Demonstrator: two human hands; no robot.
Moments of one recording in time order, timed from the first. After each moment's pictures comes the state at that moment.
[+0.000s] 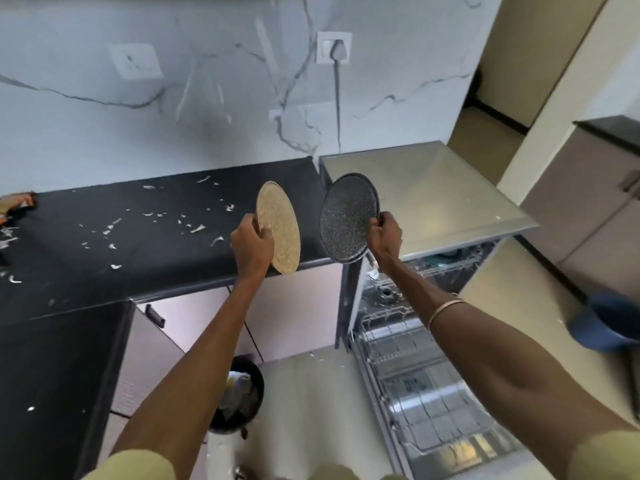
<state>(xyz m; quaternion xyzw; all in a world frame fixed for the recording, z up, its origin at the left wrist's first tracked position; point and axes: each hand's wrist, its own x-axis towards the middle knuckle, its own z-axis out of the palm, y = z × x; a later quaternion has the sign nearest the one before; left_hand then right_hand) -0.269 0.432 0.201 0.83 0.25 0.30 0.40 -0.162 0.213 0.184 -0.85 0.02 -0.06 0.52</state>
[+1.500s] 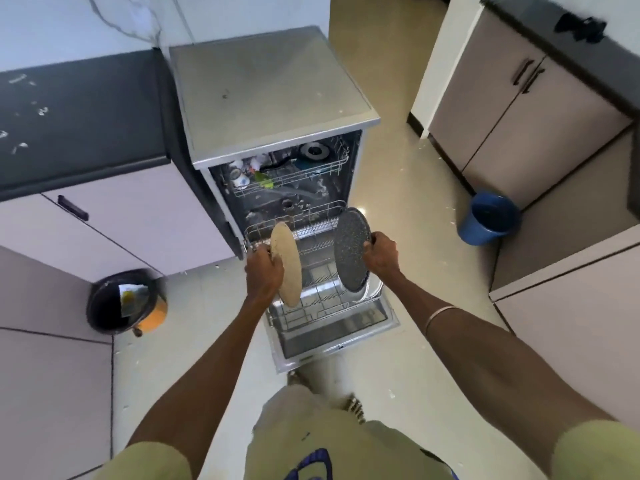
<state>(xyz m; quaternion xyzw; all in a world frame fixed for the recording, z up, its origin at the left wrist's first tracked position) -0.320 -0.088 0.036 0.87 0.28 0.07 0.40 -0.217 -0.314 0.029 -0.93 0.07 0.12 0.35</state>
